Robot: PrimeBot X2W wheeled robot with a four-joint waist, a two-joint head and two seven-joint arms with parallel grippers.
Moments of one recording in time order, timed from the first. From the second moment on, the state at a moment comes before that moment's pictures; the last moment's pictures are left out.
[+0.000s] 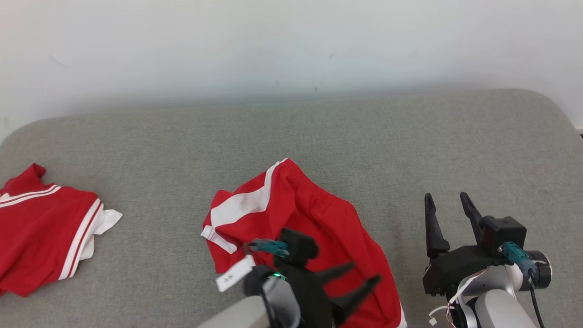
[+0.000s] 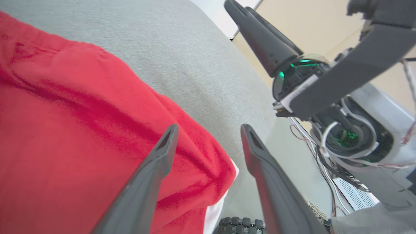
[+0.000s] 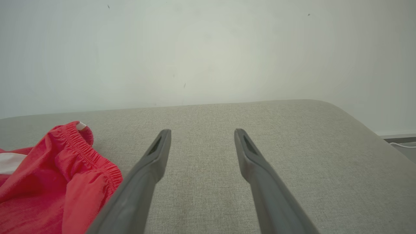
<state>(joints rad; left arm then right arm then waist) -0.61 0.07 -1.17 0.44 -1.03 -0.12 0.10 -0.19 -0.06 0.08 0.25 0.21 -0.12 -0.10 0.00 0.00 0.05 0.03</state>
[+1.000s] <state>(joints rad) -0.53 0.29 -0.95 0.53 -0.88 0.13 -0.25 -0.33 -0.06 0.20 0.36 0.22 -0.04 -0.01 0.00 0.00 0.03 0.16</state>
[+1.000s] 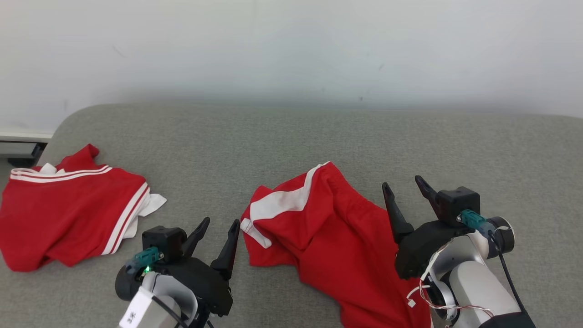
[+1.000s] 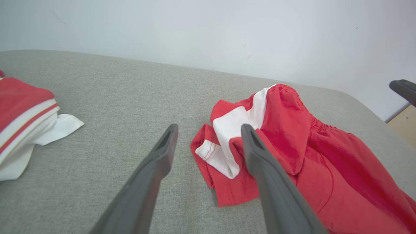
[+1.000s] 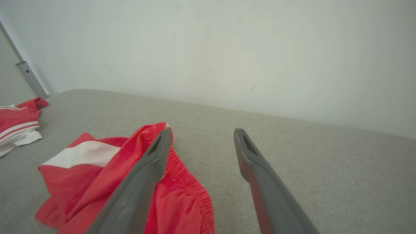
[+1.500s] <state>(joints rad) -0.35 0.27 -0.63 0.46 -0.65 0.13 -0.26 -0.48 -0.06 0.21 0.56 0.27 0.04 0.14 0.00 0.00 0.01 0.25</state>
